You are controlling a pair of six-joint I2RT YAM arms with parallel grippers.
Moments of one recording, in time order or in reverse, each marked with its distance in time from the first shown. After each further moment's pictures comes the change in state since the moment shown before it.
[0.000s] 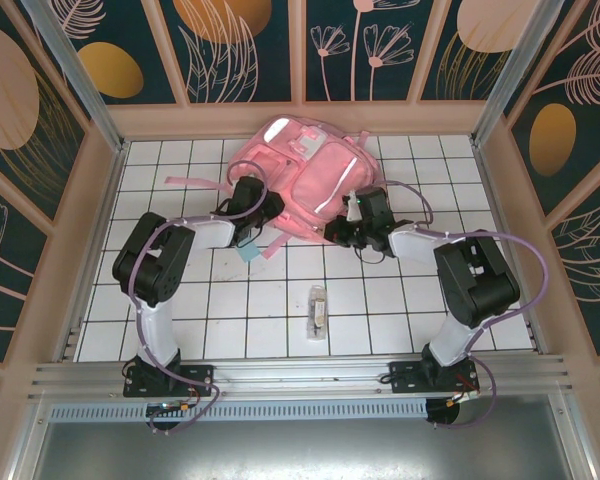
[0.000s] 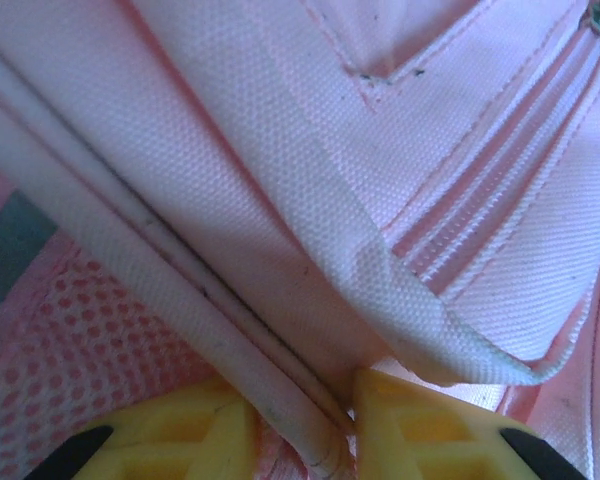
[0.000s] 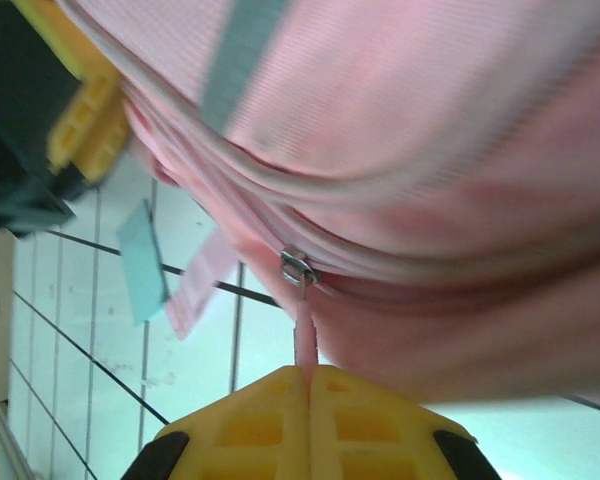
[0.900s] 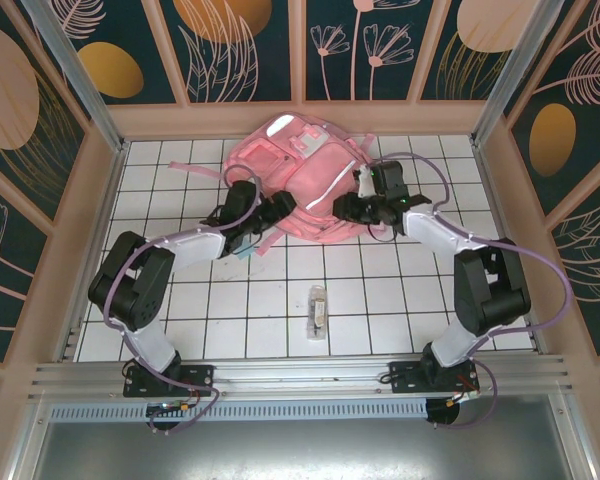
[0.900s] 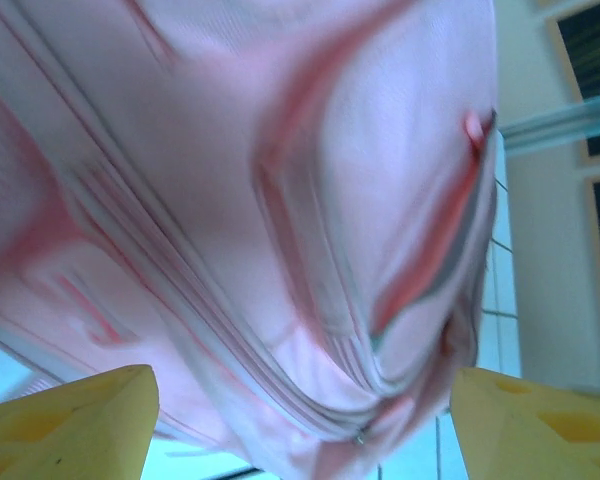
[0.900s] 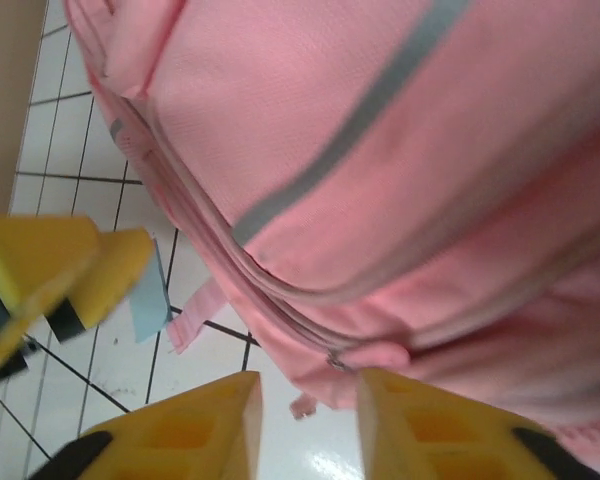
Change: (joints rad) left arm -0.069 -0.212 -0.151 0.024 0.150 -0.132; right arm -0.056 -0.043 0.246 -0.270 0.047 -0.168
